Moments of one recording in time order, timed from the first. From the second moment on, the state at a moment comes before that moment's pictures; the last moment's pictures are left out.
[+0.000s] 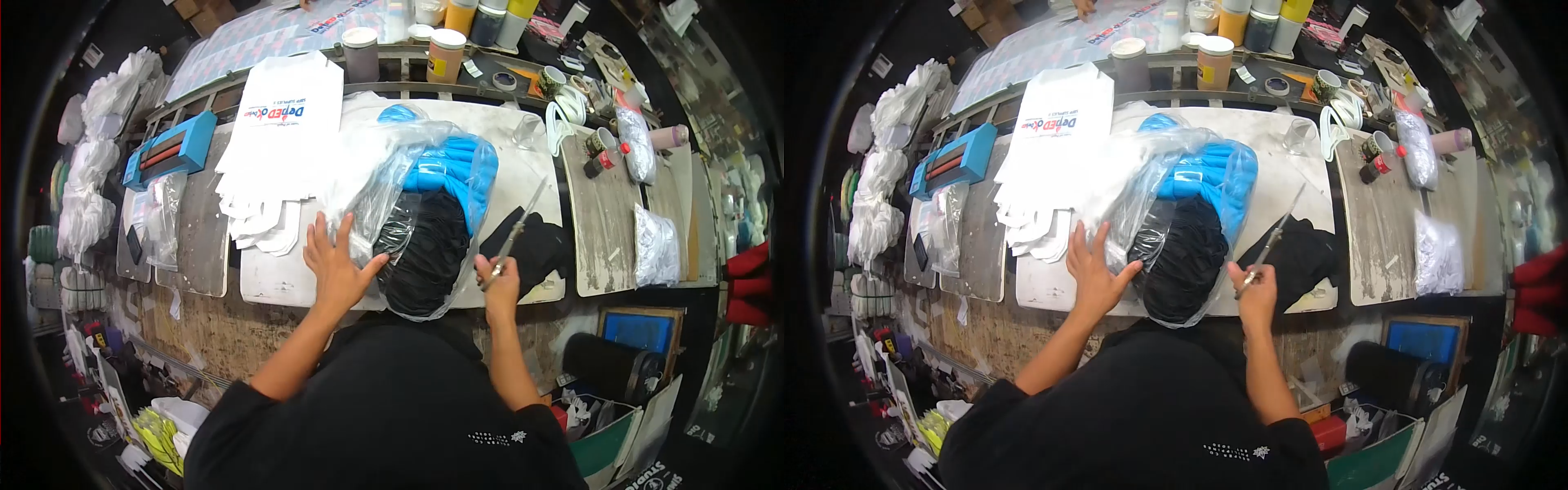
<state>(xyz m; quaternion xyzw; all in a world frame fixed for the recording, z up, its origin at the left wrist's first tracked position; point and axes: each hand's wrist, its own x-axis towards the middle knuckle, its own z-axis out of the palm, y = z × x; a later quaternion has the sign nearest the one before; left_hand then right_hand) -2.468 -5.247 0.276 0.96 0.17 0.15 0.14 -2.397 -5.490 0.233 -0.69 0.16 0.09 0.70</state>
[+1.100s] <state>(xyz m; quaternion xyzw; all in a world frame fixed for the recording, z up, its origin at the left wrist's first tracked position) -2.527 -5.194 0.260 0.85 0.35 0.23 0.31 -2.383 -5.555 0.280 -0.59 -0.28 0.52 0.55</state>
